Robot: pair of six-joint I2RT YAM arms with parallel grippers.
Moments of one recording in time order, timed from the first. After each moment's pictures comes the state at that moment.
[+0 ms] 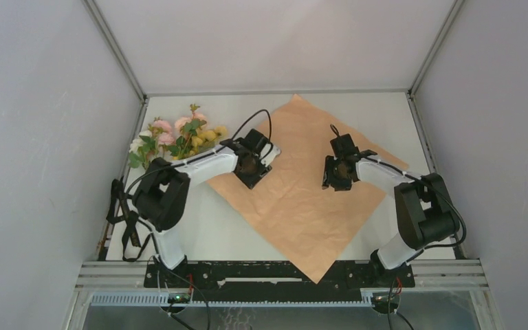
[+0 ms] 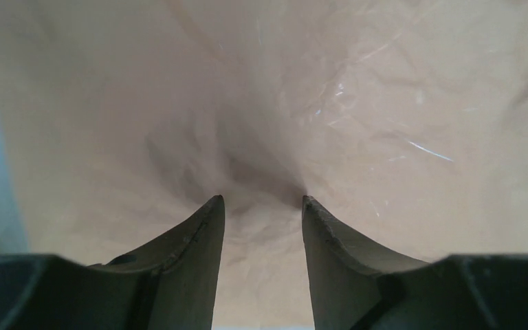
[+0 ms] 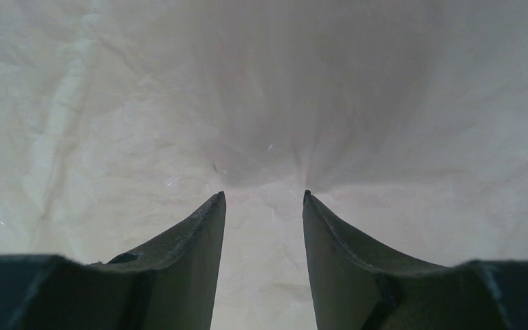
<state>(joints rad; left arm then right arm) -0.63 1.81 1.28 -0.63 -0.04 0.19 0.33 1.57 0.90 -0.51 -0.01 0.47</state>
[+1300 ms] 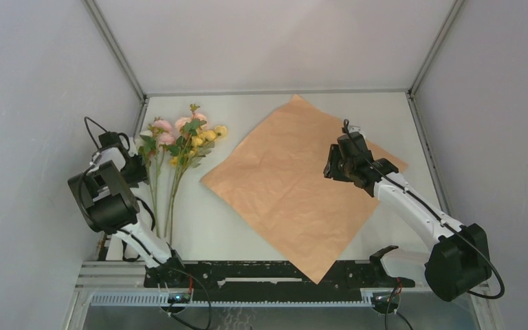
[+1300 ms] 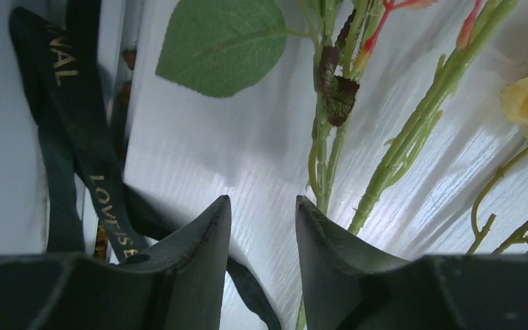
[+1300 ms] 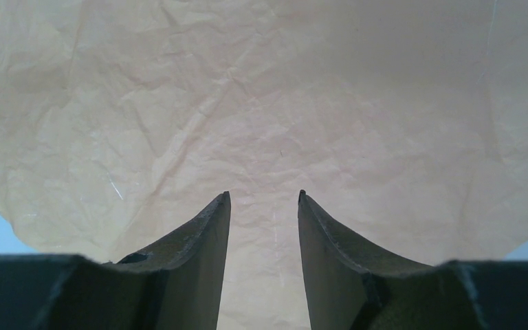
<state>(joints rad) 0.50 1.76 1.14 -0.55 0.04 0.13 0.43 1.21 0.89 -0.54 0.11 0.52</state>
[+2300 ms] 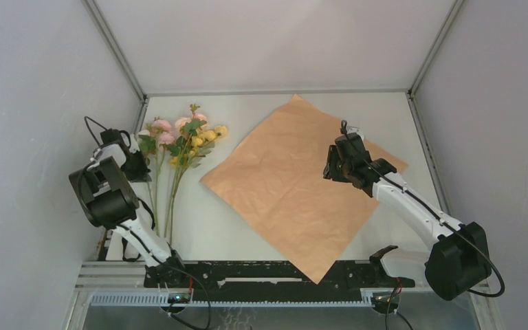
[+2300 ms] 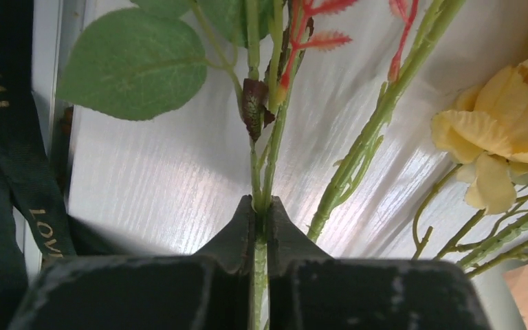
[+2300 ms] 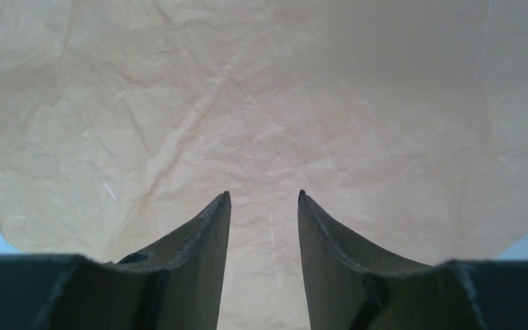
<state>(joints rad) 0.49 1.83 1.19 -0.57 0.14 0.05 0.45 1.22 0.89 -0.54 0.15 0.52</state>
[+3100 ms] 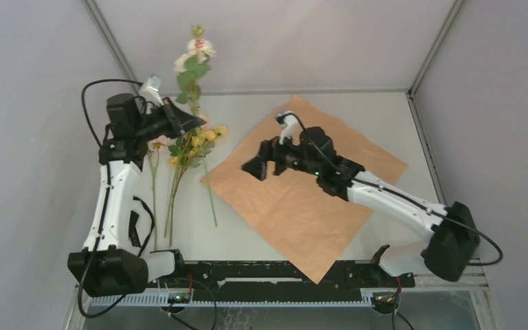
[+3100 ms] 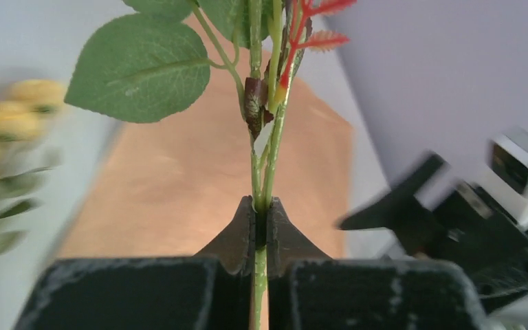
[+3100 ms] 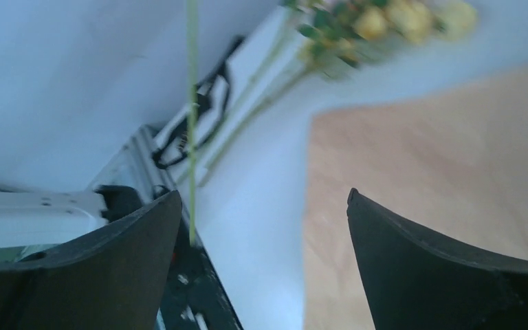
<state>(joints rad) 0.17 1.23 1.28 -0.46 0.72 -0.41 0.79 1.27 1.00 -0.03 -0.24 0.47</state>
